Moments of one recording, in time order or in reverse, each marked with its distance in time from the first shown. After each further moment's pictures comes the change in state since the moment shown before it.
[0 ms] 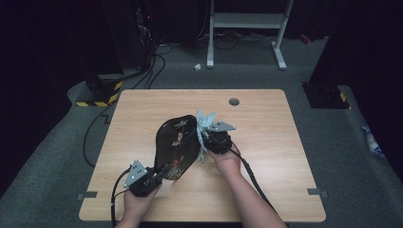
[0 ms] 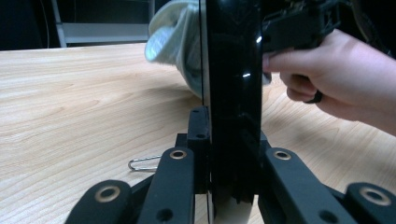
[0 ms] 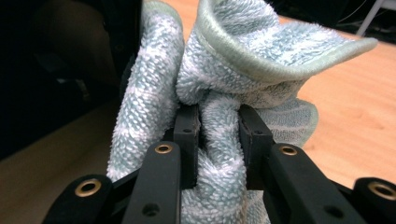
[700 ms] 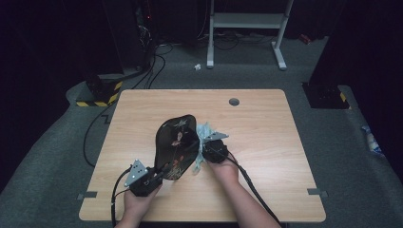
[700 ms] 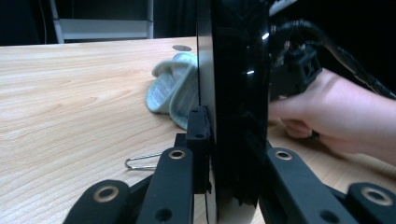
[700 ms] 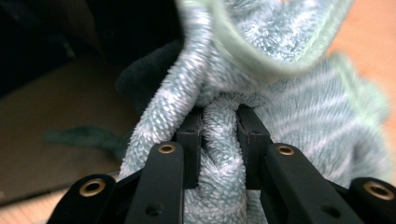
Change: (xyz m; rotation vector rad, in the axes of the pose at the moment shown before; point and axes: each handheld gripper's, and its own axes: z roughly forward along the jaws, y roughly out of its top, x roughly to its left) left arm 0.000 0.000 0.001 0.012 -0.001 -0.007; right arm 0.011 -0.044 0.026 0.182 -0.001 0.019
